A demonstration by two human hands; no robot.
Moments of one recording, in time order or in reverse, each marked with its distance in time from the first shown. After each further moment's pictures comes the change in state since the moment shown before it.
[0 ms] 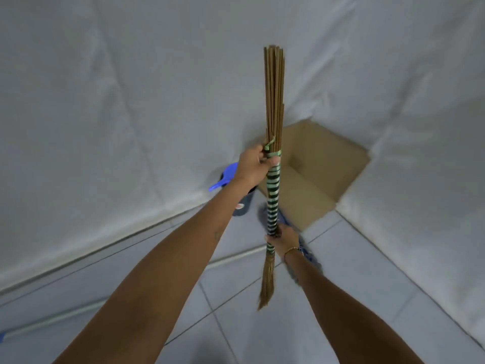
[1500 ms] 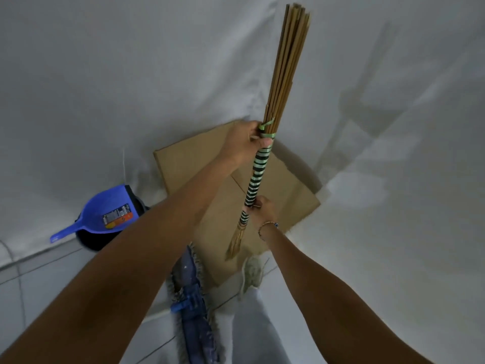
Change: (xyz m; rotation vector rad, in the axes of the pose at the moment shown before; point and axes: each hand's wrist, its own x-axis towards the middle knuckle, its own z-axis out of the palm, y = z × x) left_hand 0.657 -0.062 0.443 0.142 -0.033 0.053; right_hand 0.700 0.140 -0.335 0.242 -0.036 0.069
